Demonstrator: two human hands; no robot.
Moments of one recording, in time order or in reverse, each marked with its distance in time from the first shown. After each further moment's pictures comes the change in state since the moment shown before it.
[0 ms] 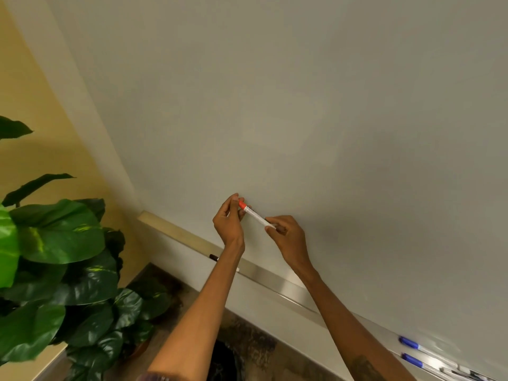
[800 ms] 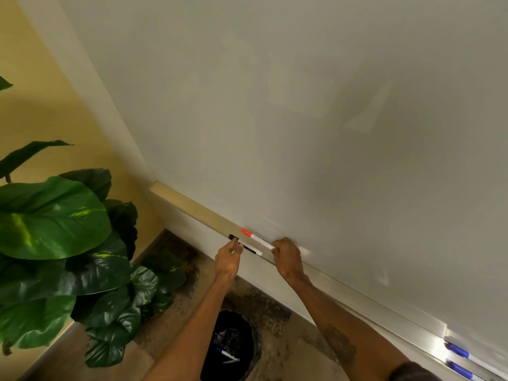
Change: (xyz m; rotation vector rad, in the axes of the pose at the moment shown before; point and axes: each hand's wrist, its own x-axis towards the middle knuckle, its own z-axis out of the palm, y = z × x) left_hand 0.054 -0.121 -0.159 0.834 -0.169 -0.446; right_hand 0.007 0.170 0.122 -0.685 -0.299 0.187
